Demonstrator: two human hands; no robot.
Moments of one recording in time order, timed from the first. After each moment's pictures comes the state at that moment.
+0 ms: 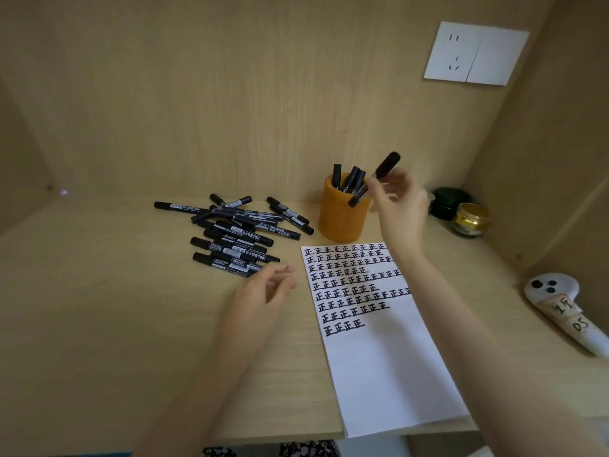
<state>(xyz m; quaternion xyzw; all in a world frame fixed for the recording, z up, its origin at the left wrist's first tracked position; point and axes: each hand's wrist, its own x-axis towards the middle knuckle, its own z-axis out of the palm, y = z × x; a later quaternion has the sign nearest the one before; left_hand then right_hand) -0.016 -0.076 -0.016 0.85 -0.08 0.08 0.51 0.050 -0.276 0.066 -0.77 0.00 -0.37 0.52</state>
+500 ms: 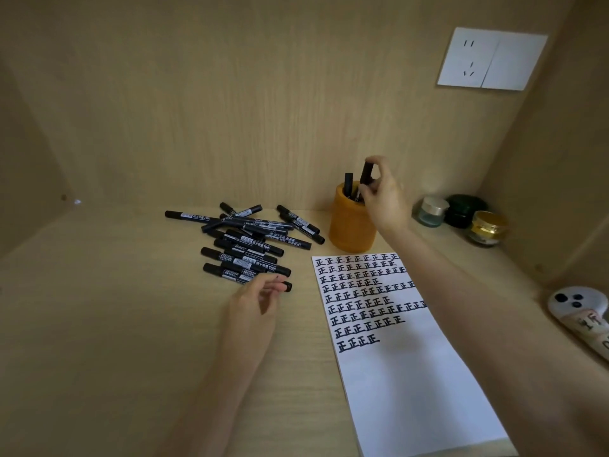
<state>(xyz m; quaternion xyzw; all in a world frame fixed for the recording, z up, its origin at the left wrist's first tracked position) 0.002 -0.062 -0.038 0.86 -0.02 0.14 0.50 0.128 -0.277 0.060 -0.89 0.00 -0.31 0.33</state>
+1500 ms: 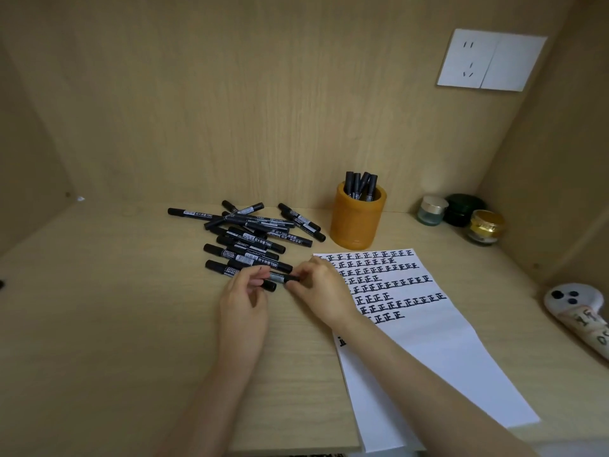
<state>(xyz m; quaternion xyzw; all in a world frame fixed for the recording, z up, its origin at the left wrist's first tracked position) -0.002 -0.056 -0.037 0.81 0.01 0.21 0.54 0.040 -0.192 -0.029 -0.94 -0.09 -0.10 0.31</state>
